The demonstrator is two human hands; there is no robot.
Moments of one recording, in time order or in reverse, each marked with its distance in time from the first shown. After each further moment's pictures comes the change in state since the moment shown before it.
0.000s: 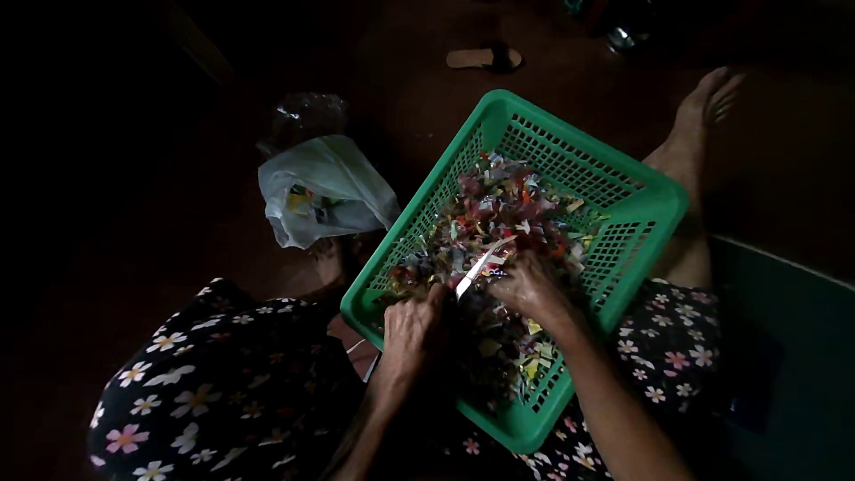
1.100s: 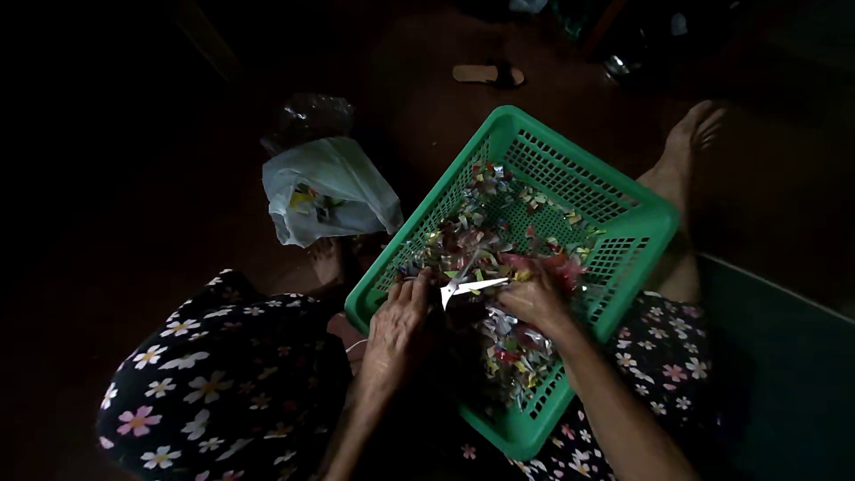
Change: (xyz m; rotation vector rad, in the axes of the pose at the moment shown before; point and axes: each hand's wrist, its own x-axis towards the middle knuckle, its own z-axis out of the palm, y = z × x) left_hand -0.005 -0.014 -0.020 -0.078 -0.092 -0.088; right_hand 0.003 0.013 0.012 0.156 0.162 -0.061
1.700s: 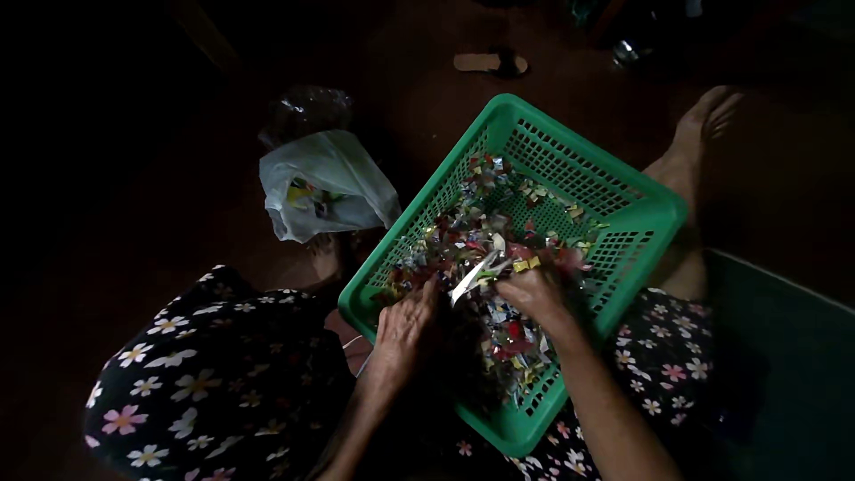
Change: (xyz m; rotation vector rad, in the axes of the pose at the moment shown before) left_hand 0.005 0.020 0.002 0.096 -0.171 -0.034; right_hand -0.004 -0.007 -0.001 0.045 0.117 0.021
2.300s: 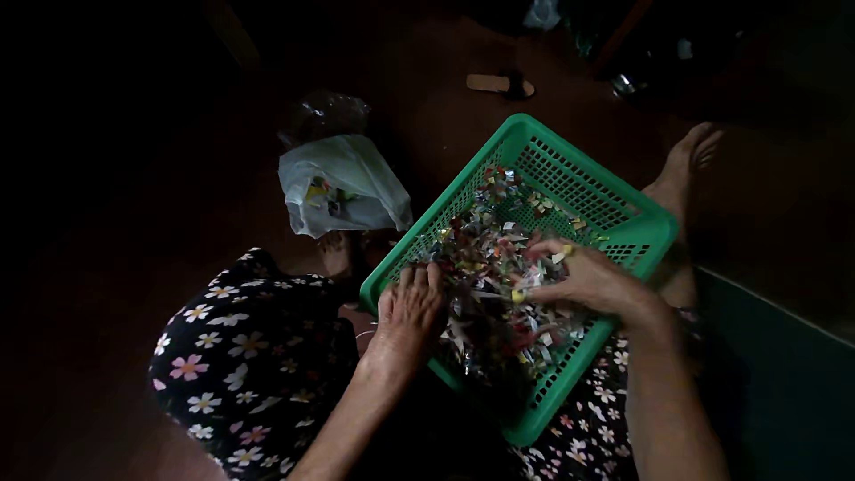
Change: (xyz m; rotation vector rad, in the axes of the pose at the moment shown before) left_hand -0.013 0.007 -0.050 0.151 -0.112 -0.057; right_hand 0.014 0.015 -0.074 -0.165 -0.315 -0.058
